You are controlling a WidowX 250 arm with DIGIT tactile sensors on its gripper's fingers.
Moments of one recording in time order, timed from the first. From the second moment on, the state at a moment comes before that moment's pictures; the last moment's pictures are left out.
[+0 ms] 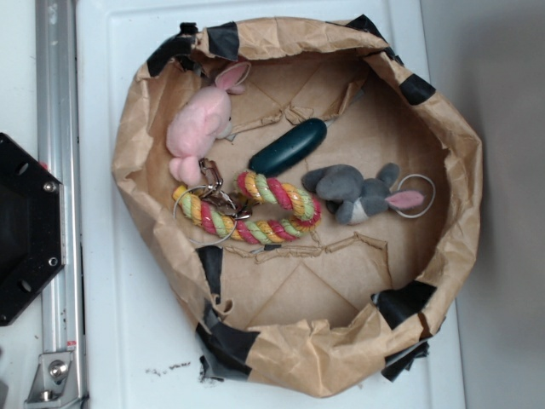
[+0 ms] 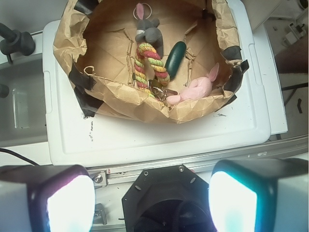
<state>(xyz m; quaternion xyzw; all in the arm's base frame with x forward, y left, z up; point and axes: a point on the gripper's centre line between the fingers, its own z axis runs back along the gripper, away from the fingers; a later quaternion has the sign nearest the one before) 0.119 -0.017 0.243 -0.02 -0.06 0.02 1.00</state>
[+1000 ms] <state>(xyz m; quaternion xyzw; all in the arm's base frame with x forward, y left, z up) 0.245 -0.010 0.130 0.11 -0.16 0.01 0.98</state>
